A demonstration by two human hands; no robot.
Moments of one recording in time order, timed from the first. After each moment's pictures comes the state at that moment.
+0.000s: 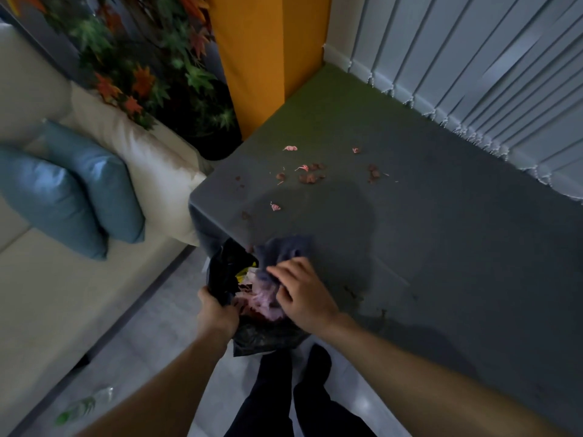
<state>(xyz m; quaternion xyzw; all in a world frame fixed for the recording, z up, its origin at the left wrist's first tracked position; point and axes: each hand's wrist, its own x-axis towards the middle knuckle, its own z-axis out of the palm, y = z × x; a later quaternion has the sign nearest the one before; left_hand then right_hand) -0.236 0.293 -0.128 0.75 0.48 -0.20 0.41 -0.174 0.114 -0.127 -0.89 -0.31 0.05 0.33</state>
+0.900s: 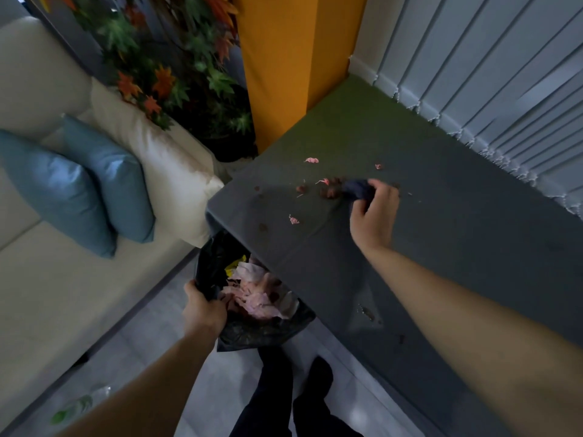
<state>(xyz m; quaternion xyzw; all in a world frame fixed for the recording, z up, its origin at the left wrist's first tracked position) -0.215 0.343 -0.131 0.74 0.52 -0.14 0.41 -0.009 0.089 -0.101 -0.91 0.05 -0.11 0.39</state>
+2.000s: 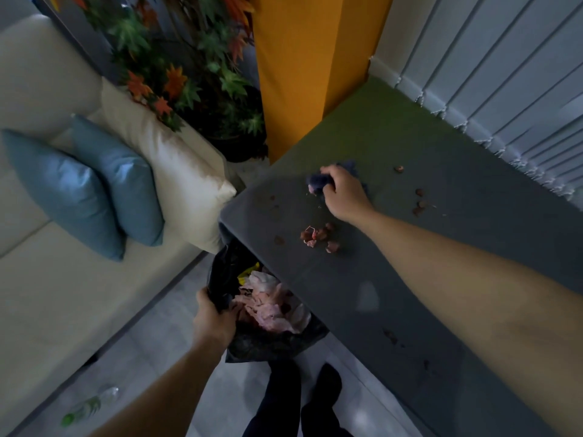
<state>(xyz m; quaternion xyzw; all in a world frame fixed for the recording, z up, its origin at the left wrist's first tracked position) -0.206 0.361 -0.143 0.75 0.49 -0.15 0.42 0.074 0.166 -0.116 -0.91 -0.12 0.13 0.36</state>
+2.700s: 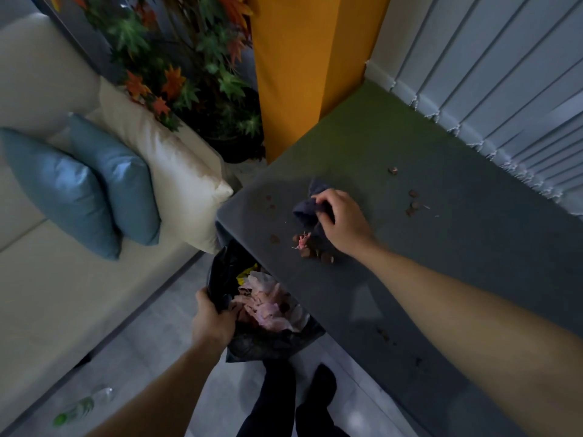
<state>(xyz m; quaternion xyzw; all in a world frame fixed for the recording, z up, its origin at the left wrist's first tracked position) -0.209 0.354 -0.146 0.75 0.48 -0.15 0.43 0.019 0.140 -0.124 -0.91 -0.22 0.05 0.34</state>
